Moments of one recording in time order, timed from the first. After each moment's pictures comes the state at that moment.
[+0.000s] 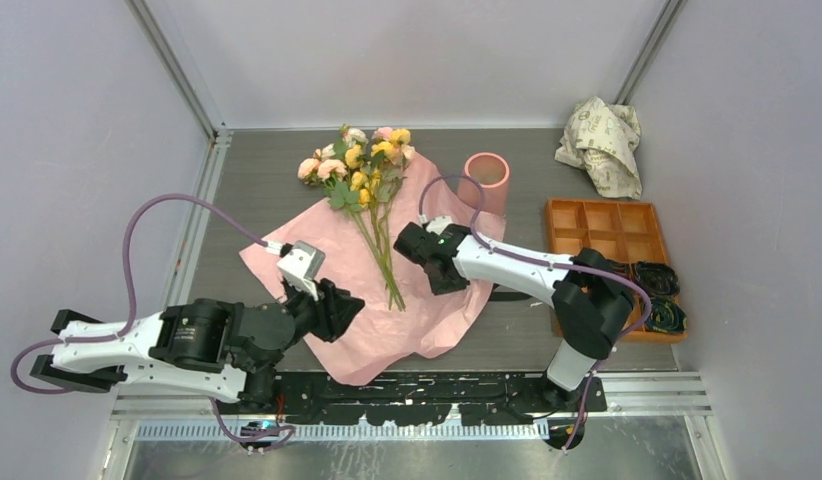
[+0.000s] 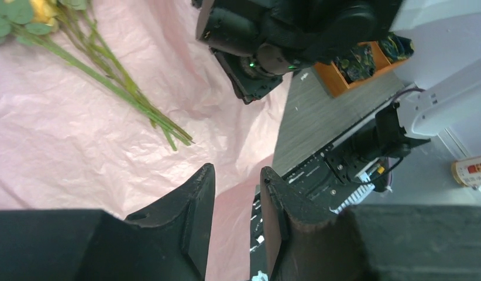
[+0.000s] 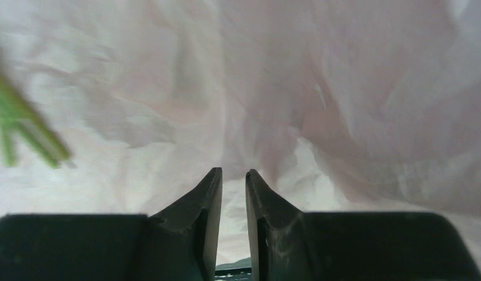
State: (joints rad) left arm -1.60 0.74 1.05 -0.76 -0.80 -0.70; right arm 0.91 1.67 1.15 -0.89 0.41 0.71
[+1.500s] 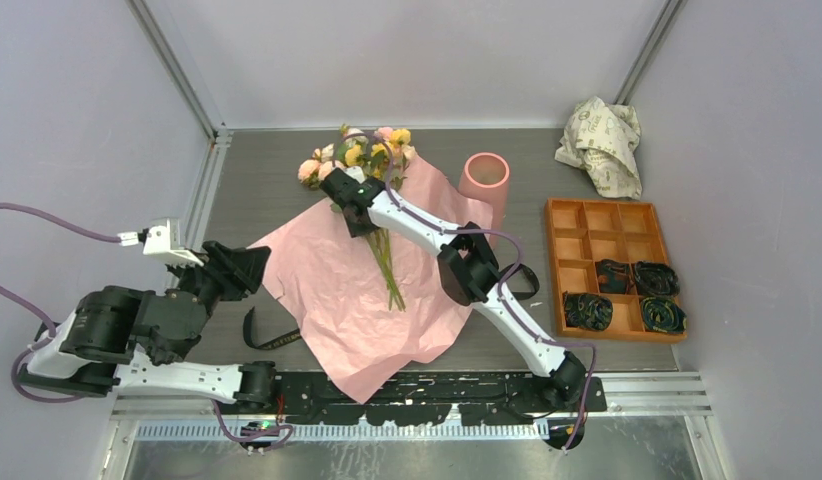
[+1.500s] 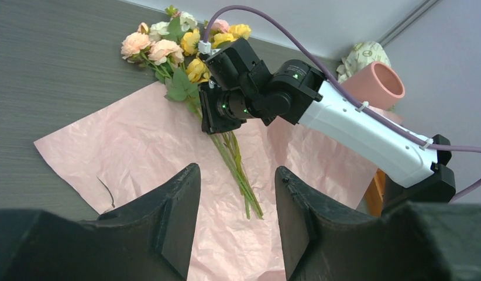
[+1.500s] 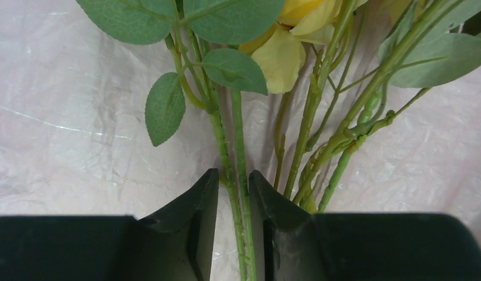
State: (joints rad) left arm -1.60 0.54 1.26 -1.24 -1.31 -0.99; right arm 0.87 2.62 2.48 -0.95 0.31 0.45
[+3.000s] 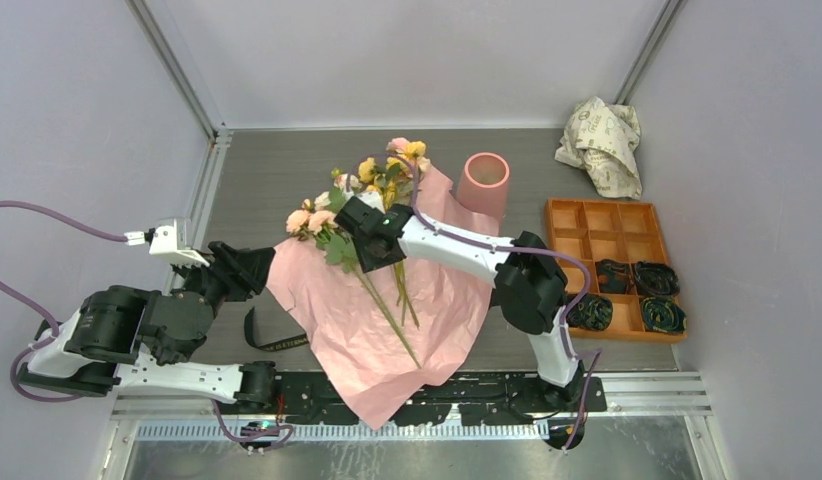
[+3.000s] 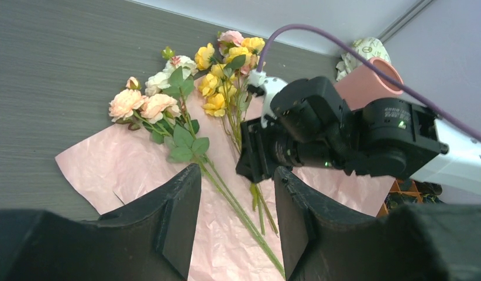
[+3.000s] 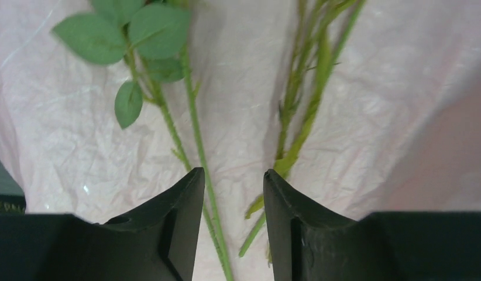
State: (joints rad) left arm -1.60 0.57 1.26 -1.24 -1.30 -1.00; right arm 1.00 2.02 1.69 -0.78 0.26 0.56
